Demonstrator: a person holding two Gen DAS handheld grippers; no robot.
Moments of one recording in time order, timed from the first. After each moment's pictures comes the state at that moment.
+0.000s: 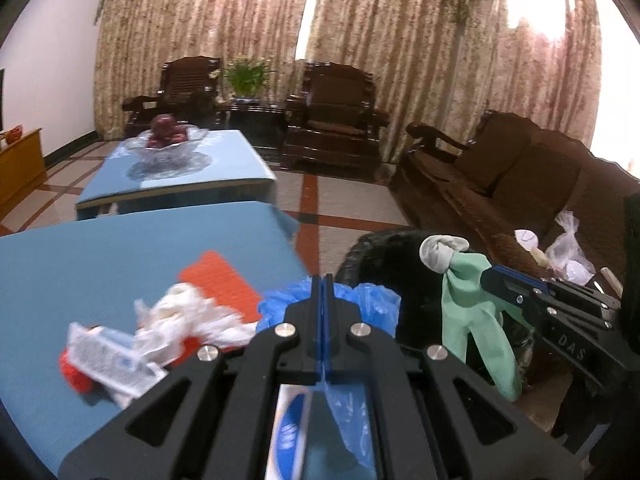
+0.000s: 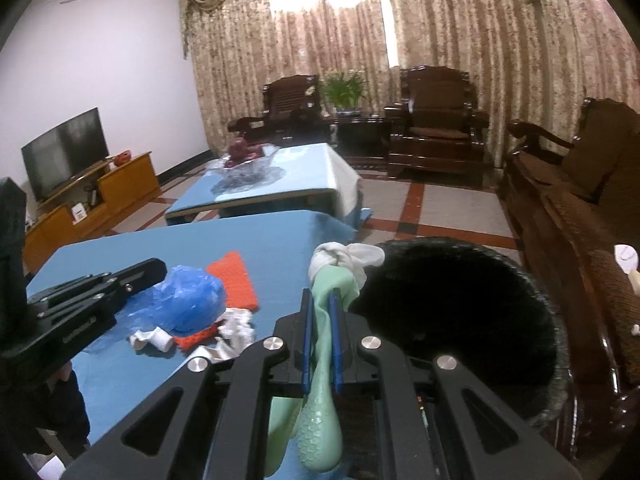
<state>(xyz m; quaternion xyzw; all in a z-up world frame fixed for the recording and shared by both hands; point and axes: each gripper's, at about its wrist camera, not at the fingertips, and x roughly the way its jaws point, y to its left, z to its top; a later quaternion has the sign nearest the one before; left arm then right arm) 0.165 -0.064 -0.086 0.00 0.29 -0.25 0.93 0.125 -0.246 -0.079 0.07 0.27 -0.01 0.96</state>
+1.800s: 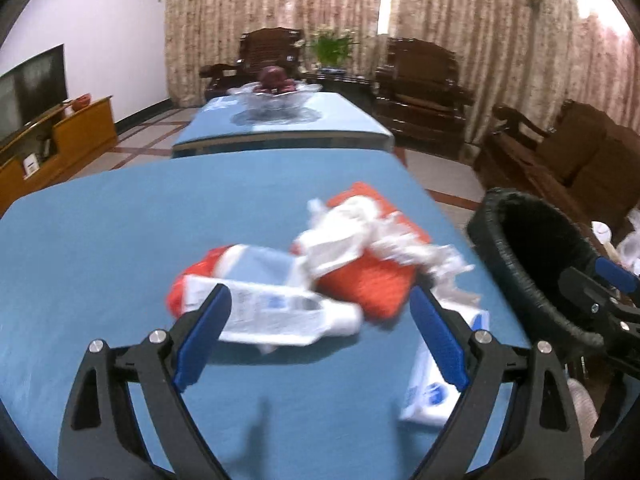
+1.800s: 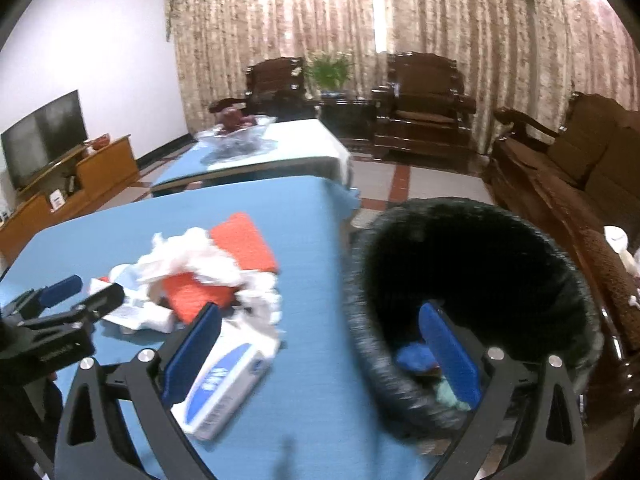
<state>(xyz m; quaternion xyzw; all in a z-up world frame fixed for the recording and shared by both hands) 0.163 0.074 -0.138 0.01 0.34 -0.09 0.94 0.141 -0.143 -0.129 0.06 0.30 -0.04 0.95</state>
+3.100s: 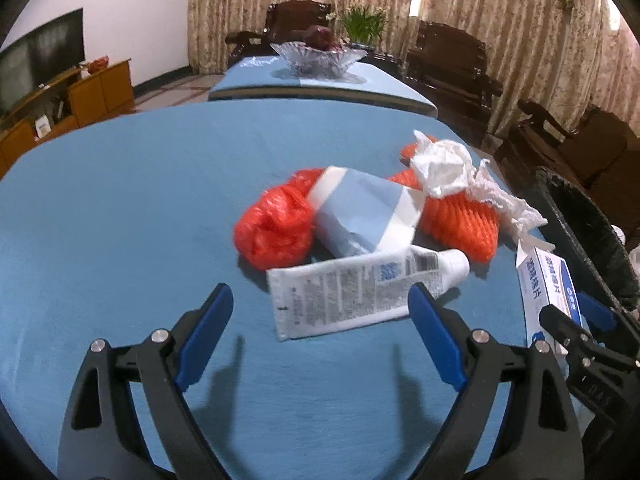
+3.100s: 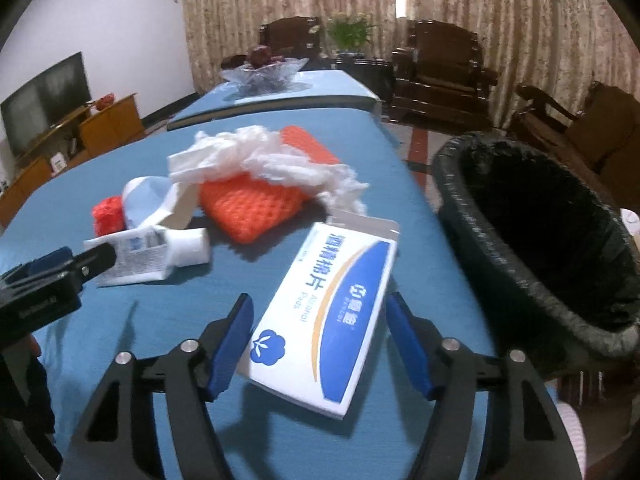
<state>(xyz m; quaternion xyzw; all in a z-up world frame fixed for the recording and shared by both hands) 0.166 0.139 -0.192 -0.02 0.39 -0.07 0.92 0.147 -0.078 -0.198 0.04 0.37 -0.04 0.93</state>
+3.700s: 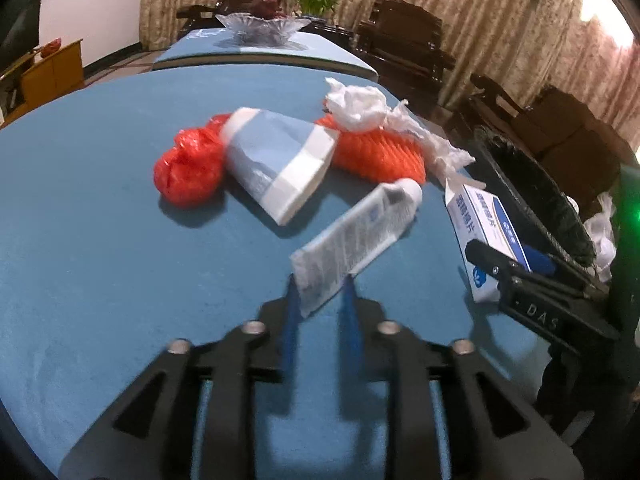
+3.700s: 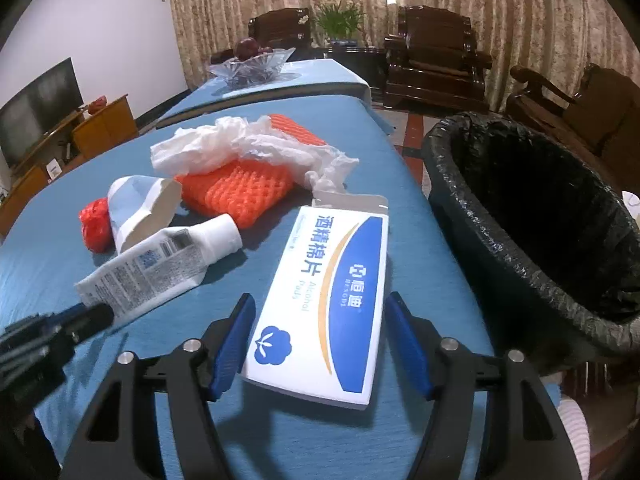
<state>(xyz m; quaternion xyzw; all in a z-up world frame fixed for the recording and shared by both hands) 0.135 0.108 -0.208 -0.04 0.43 -0.16 0.89 0.158 -0.089 -0.207 0.06 0.39 -0.04 0.92</state>
